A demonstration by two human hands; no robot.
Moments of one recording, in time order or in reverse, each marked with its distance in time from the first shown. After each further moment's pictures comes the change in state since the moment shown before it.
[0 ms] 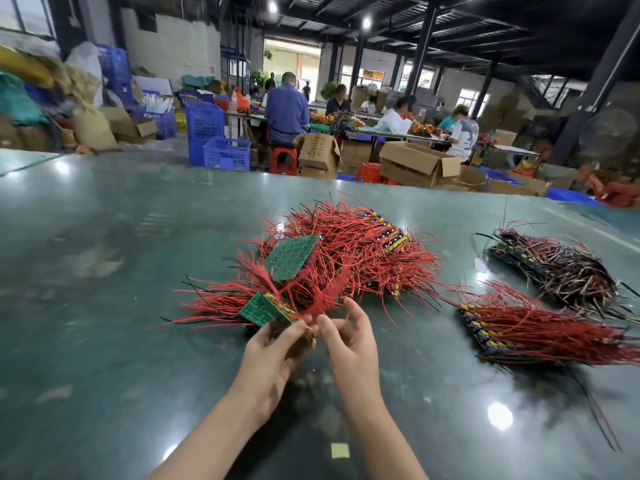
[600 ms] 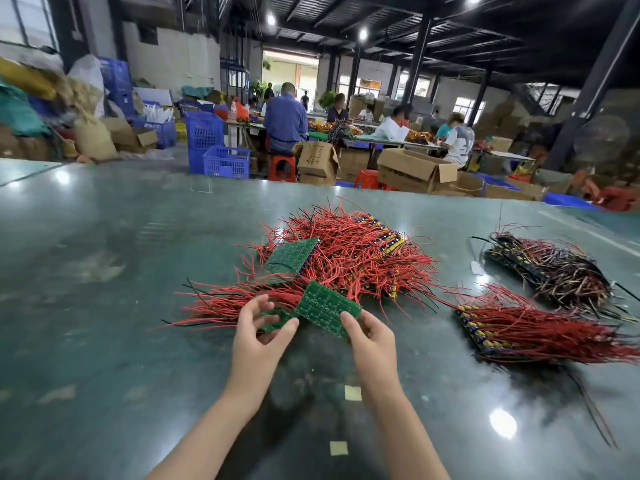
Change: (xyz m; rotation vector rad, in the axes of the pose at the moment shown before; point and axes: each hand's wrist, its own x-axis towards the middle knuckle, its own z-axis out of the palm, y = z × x) left_hand 0.007 0.005 -0.013 0.576 0.138 0.427; right_hand 0.018 -0.009 -0.025 -0.180 0.053 -0.064
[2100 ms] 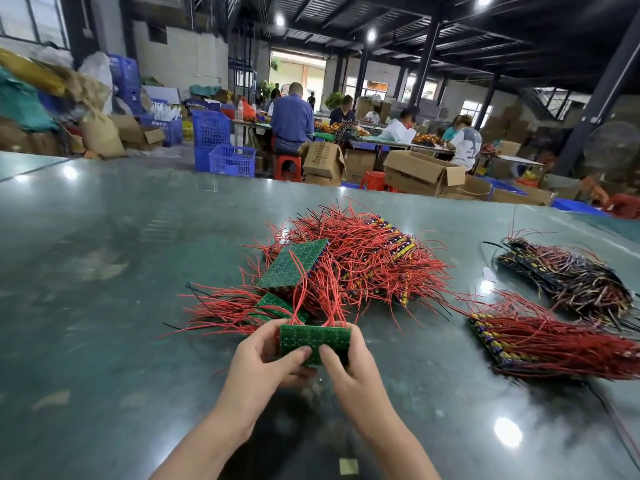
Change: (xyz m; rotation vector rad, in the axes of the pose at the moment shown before) left_hand -0.013 0.016 -0.014 -0.176 -0.233 -0.218; right_hand -0.022 0.006 0.013 -0.114 -0.344 -0.161
